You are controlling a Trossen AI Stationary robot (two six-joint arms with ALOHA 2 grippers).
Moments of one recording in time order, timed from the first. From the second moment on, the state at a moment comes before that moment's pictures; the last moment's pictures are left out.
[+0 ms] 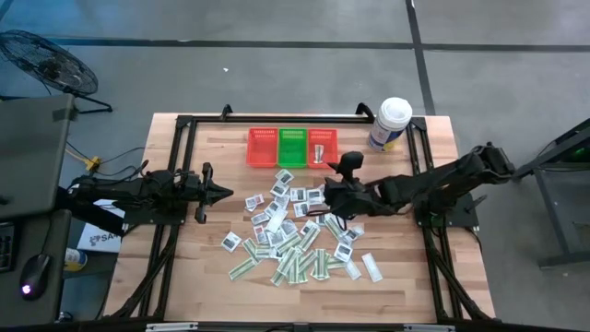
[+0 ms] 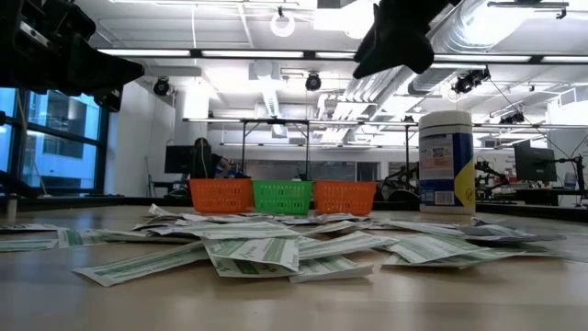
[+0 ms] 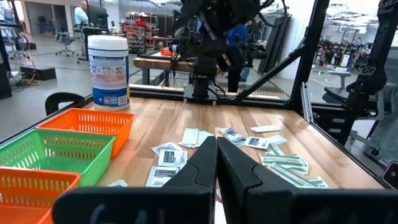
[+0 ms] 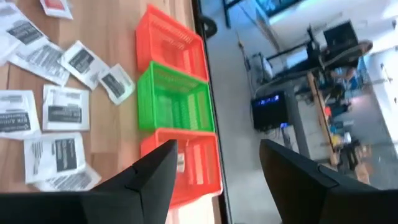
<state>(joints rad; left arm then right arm) -0.08 0.01 0.01 0.03 -0.09 -0.08 0.25 1.47 1.11 -0.50 0.94 -0.24</state>
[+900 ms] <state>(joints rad) -0.08 0.01 0.01 0.03 -0.09 -0.08 0.27 1.48 1.06 -0.86 0.44 0.46</state>
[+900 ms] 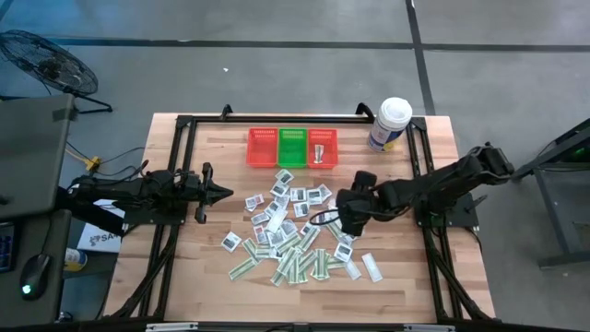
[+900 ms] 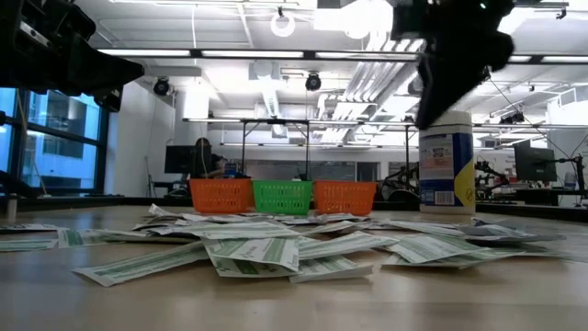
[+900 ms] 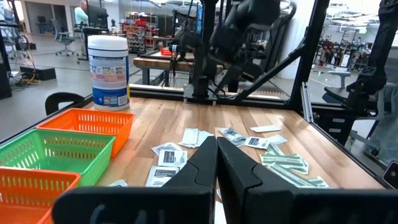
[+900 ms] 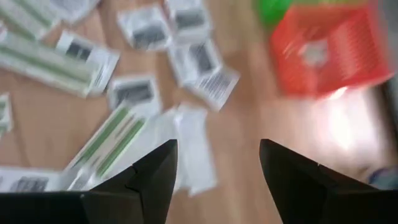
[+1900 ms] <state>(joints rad) -0.08 0.01 0.01 0.03 -0.09 -0.08 0.06 1.48 0.87 -0.60 0.10 0.11</state>
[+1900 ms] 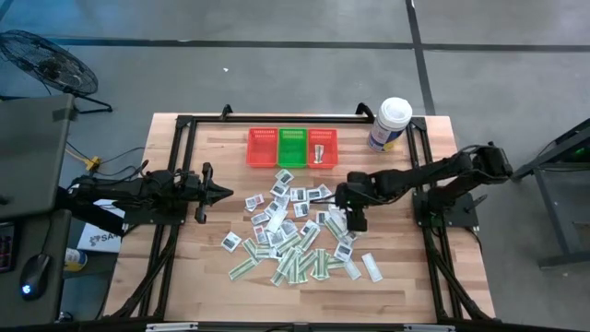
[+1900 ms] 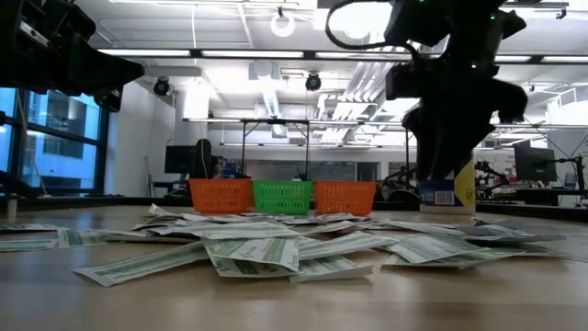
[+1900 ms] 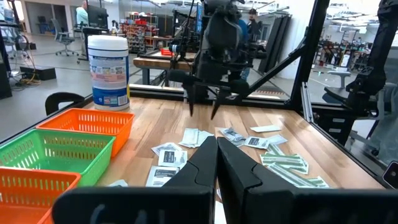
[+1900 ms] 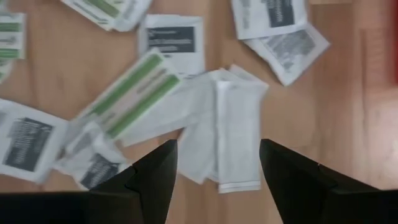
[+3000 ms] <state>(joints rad) -0.08 0.01 0.01 0.03 -0.09 -0.08 -0.04 1.51 0.69 -0.46 0.02 0.02</state>
